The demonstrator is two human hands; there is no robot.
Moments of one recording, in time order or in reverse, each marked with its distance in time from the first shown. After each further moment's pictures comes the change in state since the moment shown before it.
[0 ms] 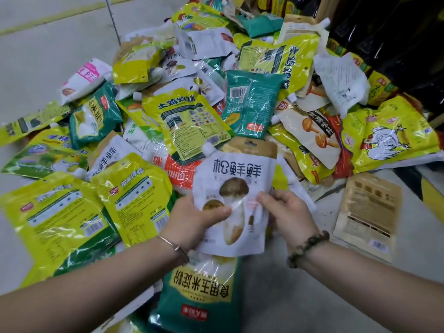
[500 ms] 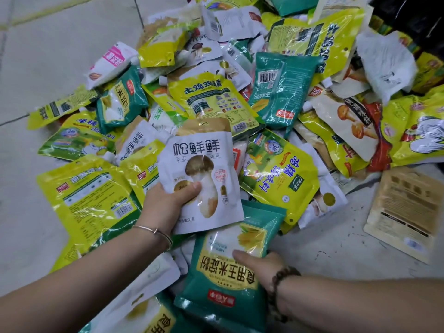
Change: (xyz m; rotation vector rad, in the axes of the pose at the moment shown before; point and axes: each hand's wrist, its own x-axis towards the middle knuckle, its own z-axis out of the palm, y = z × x) left_hand 0.008 -0.008 -0.074 -0.117 0.333 -0.007; right_hand -0.053 0.088 0.052 -0.308 -0.177 0.547
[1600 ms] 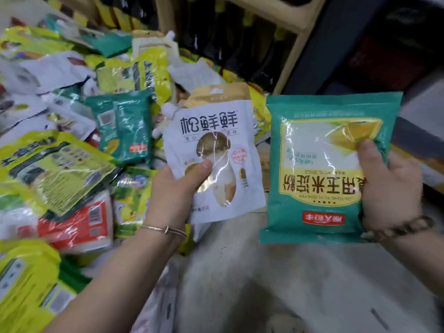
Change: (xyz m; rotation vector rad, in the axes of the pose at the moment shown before) left_hand -0.071 0.035 0.198 -0.053 -0.668 0.159; right_hand -0.160 -0.023 -0.238 0.487 1.182 -0.836
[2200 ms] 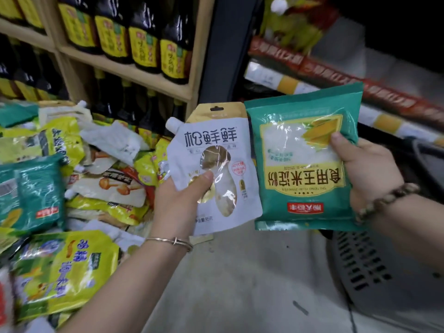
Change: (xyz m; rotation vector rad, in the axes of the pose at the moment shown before) left_hand -0.072 0.042 0.116 -0.096 -0.345 0.070; right_hand -0.002 -0.093 -0.137 0.178 0.192 0.076
